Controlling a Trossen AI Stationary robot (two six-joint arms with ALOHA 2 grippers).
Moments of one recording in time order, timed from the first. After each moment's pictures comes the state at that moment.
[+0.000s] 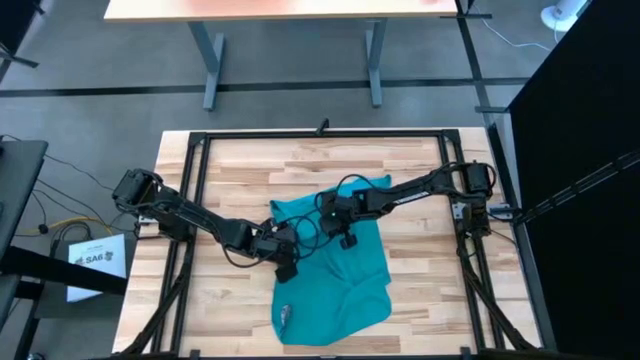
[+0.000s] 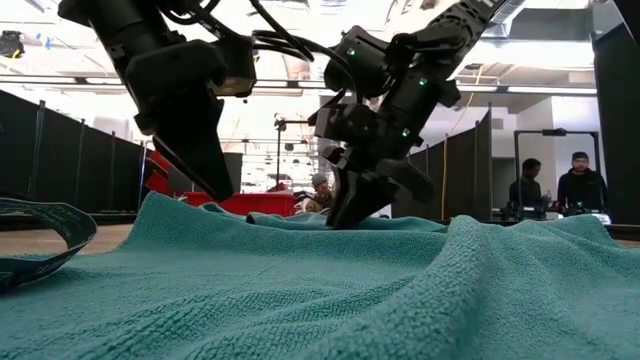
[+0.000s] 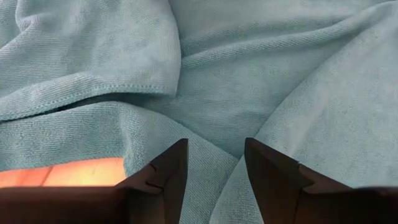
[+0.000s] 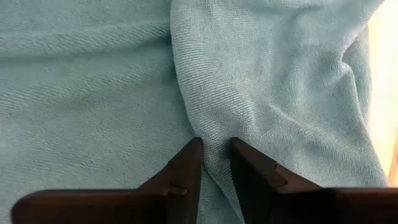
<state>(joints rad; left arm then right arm) -0.33 1.61 0.89 -0.35 -0.32 -0.68 -0.03 1.95 1.15 -0.19 0.03 -0.50</state>
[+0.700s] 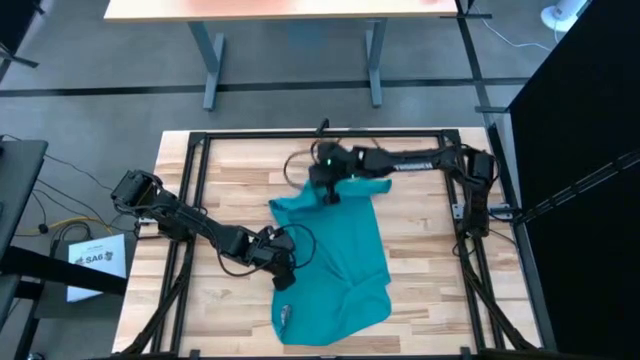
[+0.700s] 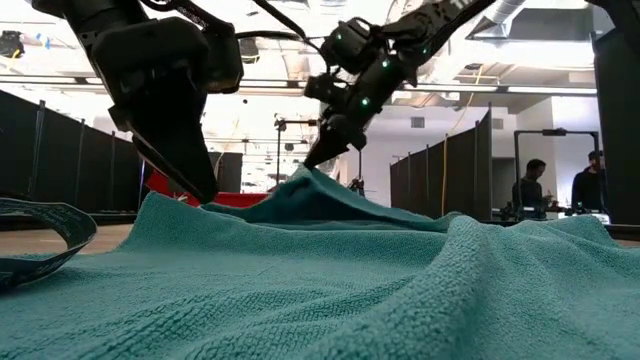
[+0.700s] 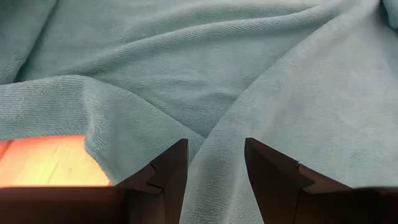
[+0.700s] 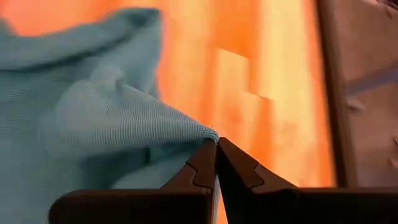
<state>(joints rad) -0.40 1.61 0.88 -0.33 -0.32 -0.78 -0.29 1.92 1.38 -0.23 0.02 -0.53</state>
